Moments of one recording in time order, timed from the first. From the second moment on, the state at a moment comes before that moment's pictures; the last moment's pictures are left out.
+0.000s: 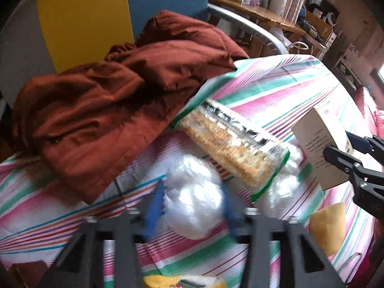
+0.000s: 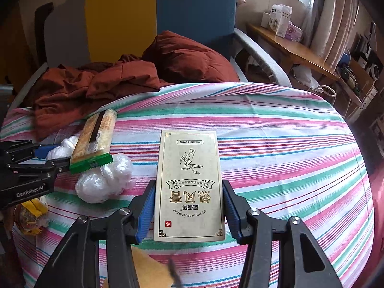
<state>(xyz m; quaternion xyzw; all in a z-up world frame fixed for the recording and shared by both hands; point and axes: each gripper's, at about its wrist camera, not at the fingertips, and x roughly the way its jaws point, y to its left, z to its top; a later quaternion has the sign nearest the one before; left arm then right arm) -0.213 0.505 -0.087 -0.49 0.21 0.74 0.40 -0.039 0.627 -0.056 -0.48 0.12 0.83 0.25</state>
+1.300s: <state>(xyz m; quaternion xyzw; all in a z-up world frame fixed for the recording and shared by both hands) -0.075 0.256 0.008 -0.37 0.11 0.88 0.30 -0.040 0.593 -0.044 -0.43 0.04 0.86 0.26</state>
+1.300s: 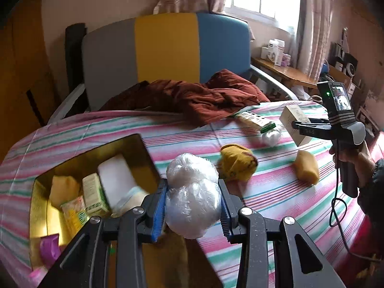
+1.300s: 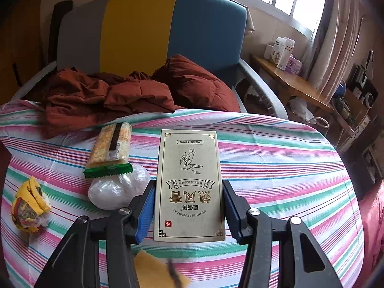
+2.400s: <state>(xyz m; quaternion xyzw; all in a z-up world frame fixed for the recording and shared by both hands) -0.104 0.151 -0.033 -0.42 0.05 0.88 0.21 -0.038 0.516 0.030 -0.36 0.03 0.91 0.21</state>
